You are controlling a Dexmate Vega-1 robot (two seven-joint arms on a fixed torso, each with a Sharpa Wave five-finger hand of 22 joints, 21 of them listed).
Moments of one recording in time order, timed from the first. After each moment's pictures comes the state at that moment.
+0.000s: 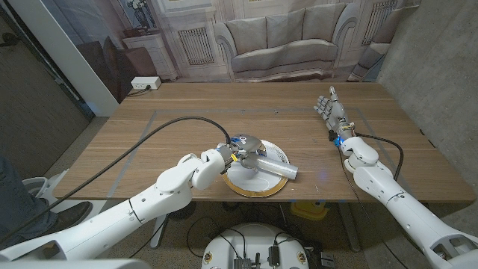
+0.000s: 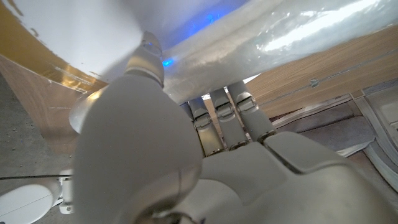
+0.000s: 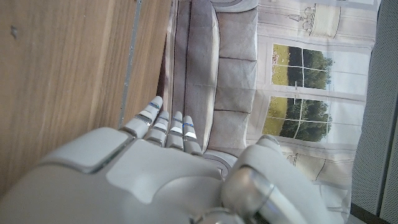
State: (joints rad) left arm 0.90 0.76 0.77 -2.06 0.85 0.23 -0.21; left_hand 1.32 0.10 0.17 -0.15 0.18 0.87 -0.05 0.33 0.20 0.91 -0.19 0.19 0.34 0.88 -0.08 0.21 0.25 0.72 -0.07 0.43 0.18; right arm -0.92 -0.53 -0.30 -1.39 0.73 0.28 -0.03; right_hand 0.29 0.04 0.01 0.01 0.21 0.19 0.10 0.20 0.18 0.20 0.09 0.21 0.18 0.14 0.04 0.19 0.18 0.26 -0.04 0.21 0.18
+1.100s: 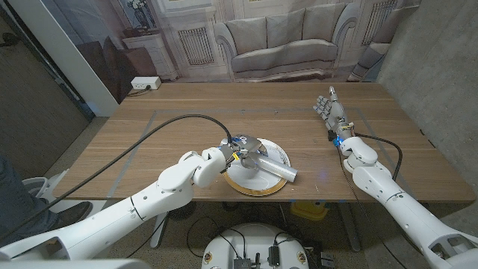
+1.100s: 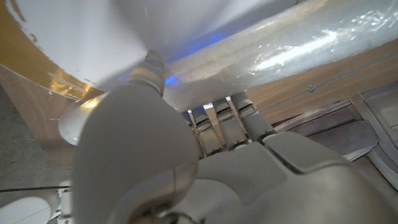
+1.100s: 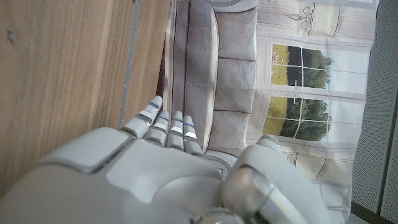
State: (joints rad) left arm 0.87 0.76 0.78 -2.07 0.88 0.26 -0.28; left_hand 1.23 0.10 0.21 -0.08 0.18 0.74 -0.13 0.24 0.20 0.68 -0.19 0.18 0.30 0.63 -0.06 0.19 0.23 0.48 -0.05 0.33 0.18; right arm -0.92 -0.52 -0.30 -1.38 0.73 0.28 -0.02; right_hand 0.29 0.04 0.01 0.00 0.21 0.19 0.10 0.20 0.18 0.21 0.09 0.21 0.18 0.15 0.05 0.19 0.18 0.27 -0.04 0.21 0.18
